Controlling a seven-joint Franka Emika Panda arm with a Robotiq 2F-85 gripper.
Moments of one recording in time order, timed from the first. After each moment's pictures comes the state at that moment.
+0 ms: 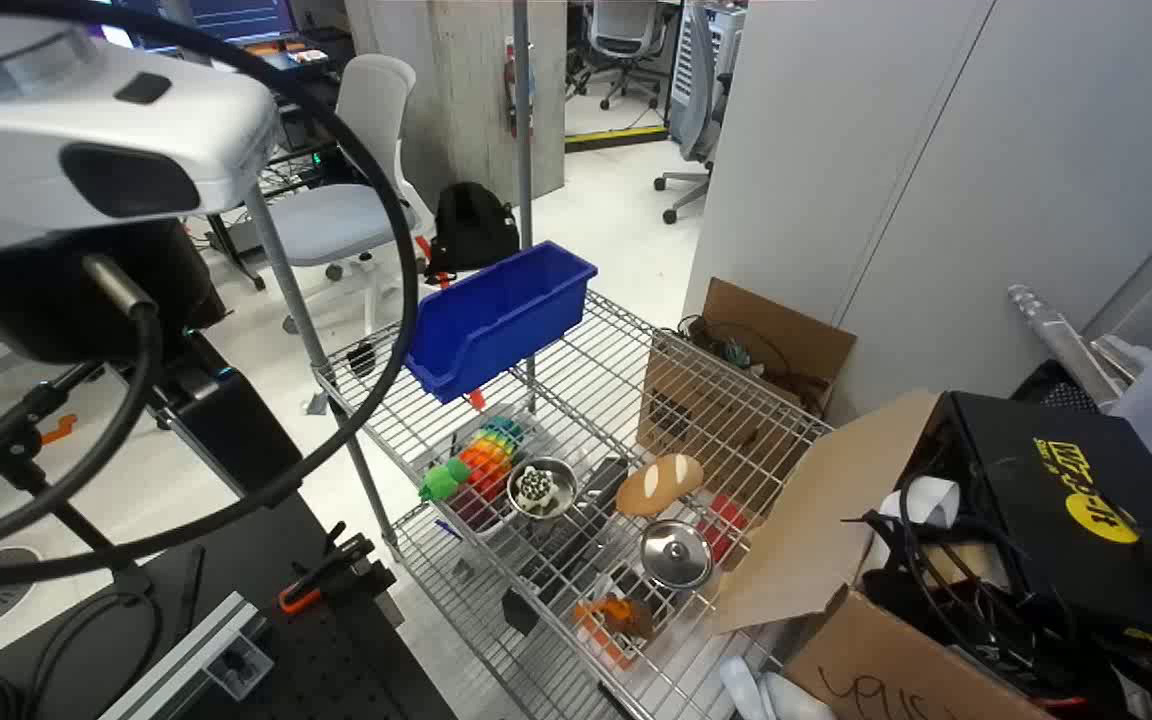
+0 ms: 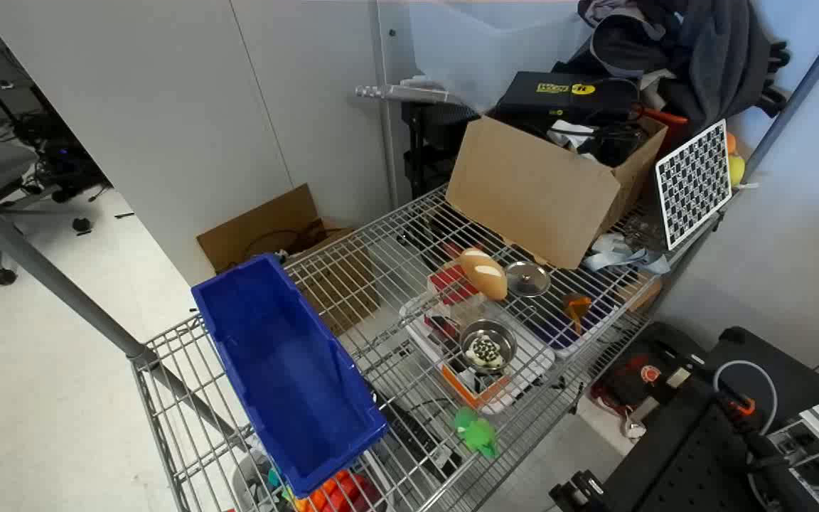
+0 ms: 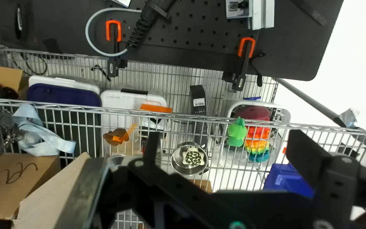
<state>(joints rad) 0.07 -0.88 0.00 -2.73 0.02 1.92 -0.11</state>
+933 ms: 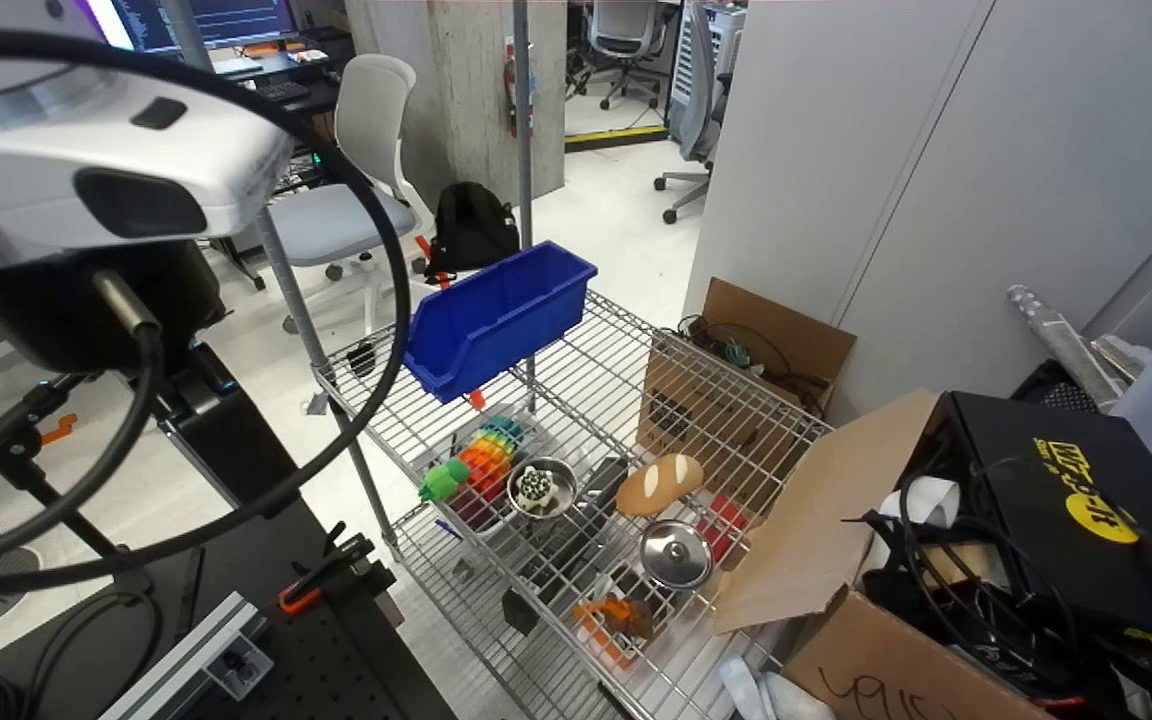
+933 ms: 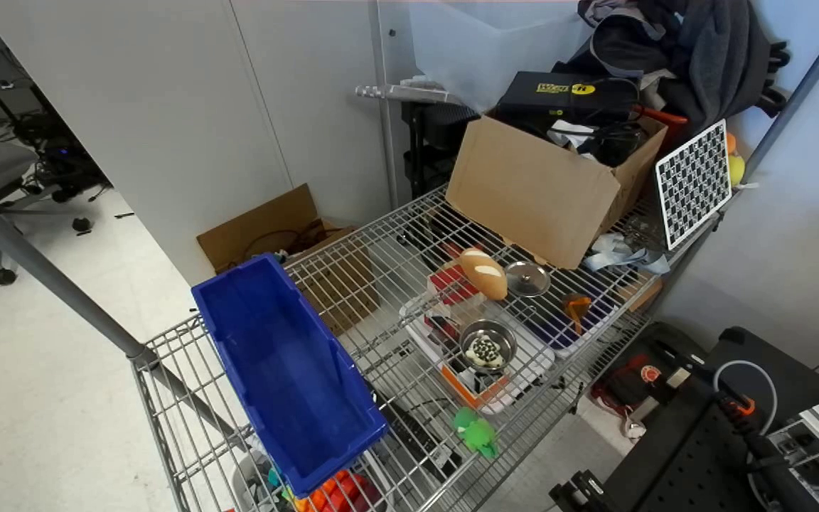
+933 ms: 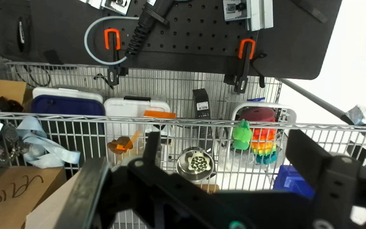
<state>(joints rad) 0.07 -0.86 0.01 -2.73 0.02 1.92 -0.05</state>
